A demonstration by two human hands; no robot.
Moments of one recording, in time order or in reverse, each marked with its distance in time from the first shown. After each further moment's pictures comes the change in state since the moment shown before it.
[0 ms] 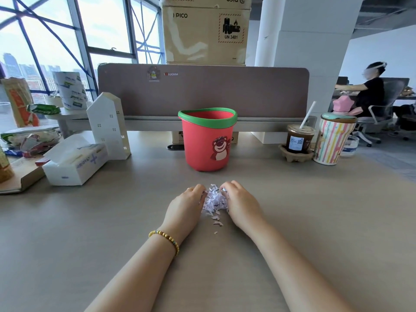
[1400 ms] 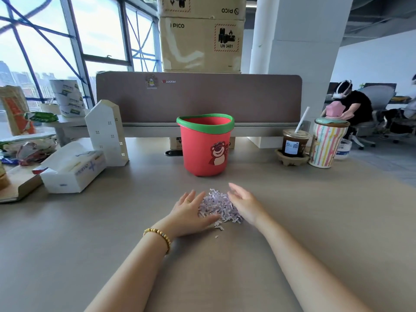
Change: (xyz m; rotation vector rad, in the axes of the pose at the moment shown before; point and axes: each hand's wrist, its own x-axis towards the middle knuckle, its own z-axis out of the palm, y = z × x) left_hand 0.009 -0.012 -0.004 -0.064 -0.481 -0.074; right_hand 0.008 0.015 -0.007 0.565 -0.163 0.266
